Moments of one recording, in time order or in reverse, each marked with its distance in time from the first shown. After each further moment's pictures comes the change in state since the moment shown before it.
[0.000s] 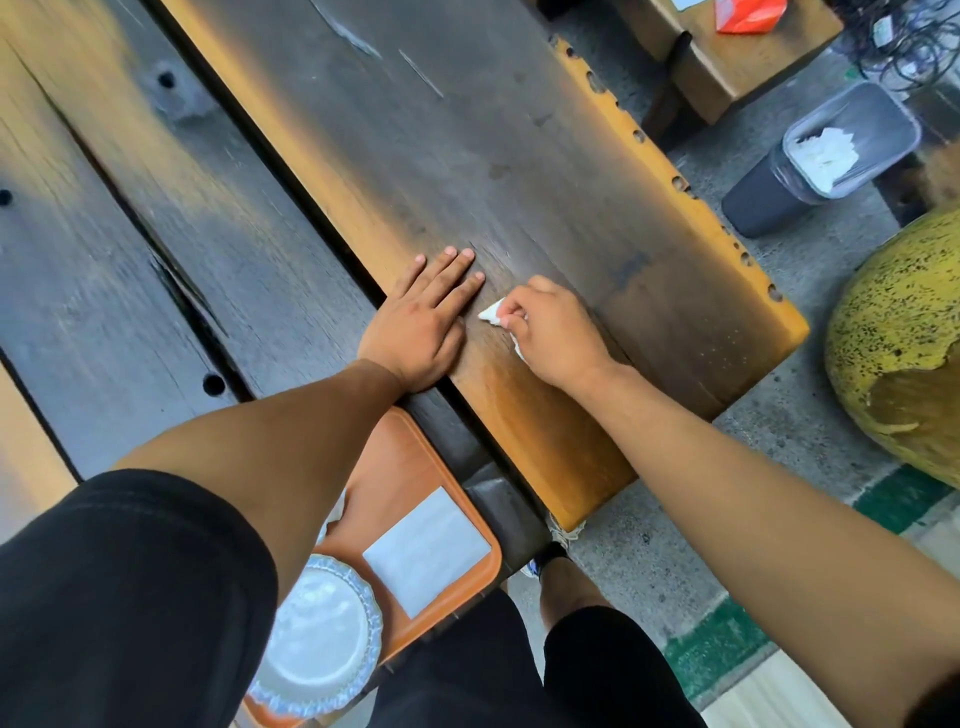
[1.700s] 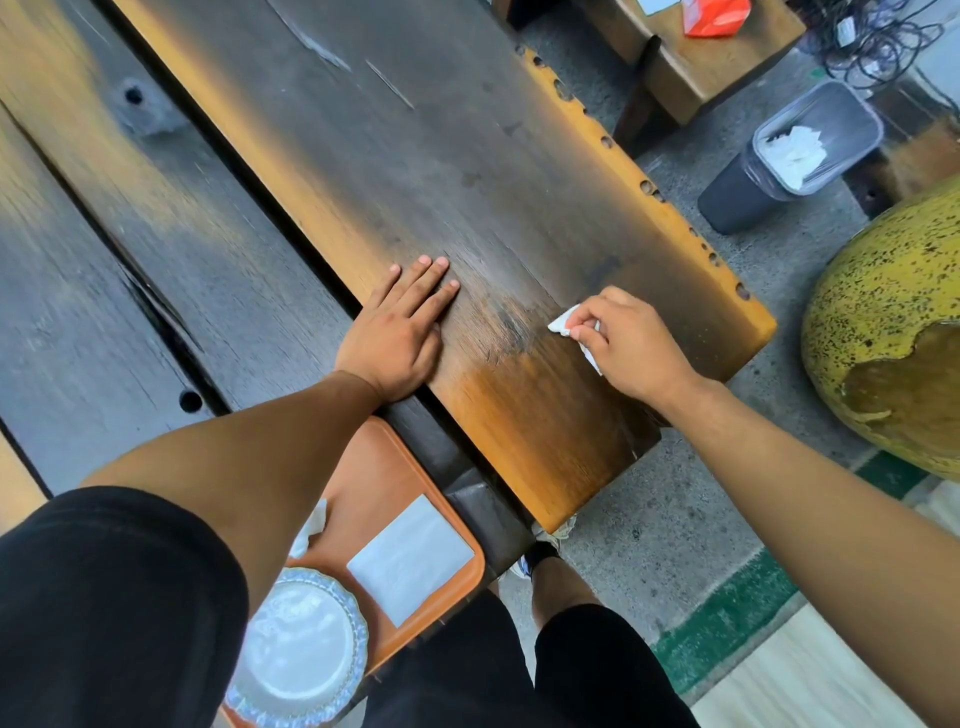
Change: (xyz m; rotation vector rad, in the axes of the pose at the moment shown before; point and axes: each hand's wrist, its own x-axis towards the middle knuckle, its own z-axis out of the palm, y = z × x) left_hand 0.000 -0.001 0.002 0.014 -0.010 -0.009; right_hand -0.040 0.075 -0.056 -0.051 0.058 0.000
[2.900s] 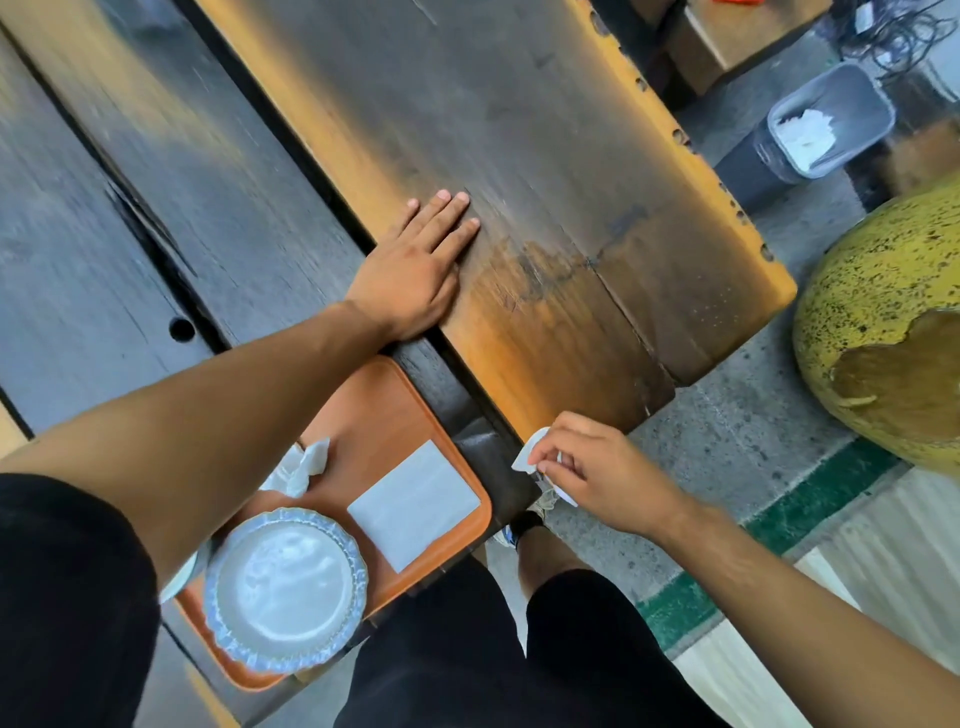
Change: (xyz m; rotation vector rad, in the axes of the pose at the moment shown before) left_hand 0.003 0.004 -0.010 -0.019 -0.134 -0.008; right_hand -0.144 -0.046 0.060 0.231 -0.371 -0.027
